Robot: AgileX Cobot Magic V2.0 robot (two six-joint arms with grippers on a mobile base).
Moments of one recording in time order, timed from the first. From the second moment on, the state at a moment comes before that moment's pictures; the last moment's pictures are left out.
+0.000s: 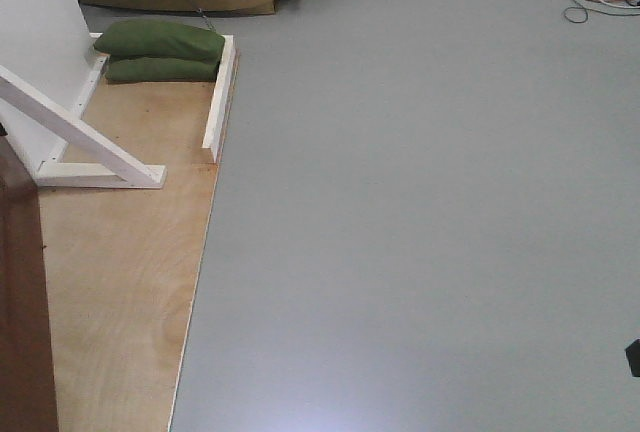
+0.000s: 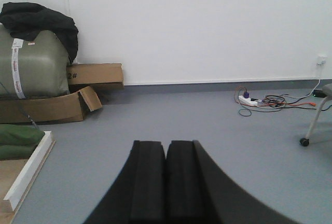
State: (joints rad) left arm 0.31 0.91 -1.23 -1.49 -0.94 0.76; right arm -0.12 -0.01 0.03 0.07 0.10 -0.08
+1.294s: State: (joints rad) left arm 0.74 1.11 -1.36 -1.71 -0.27 0.93; right arm -0.12 -0.01 0.03 0.07 0.10 -0.08
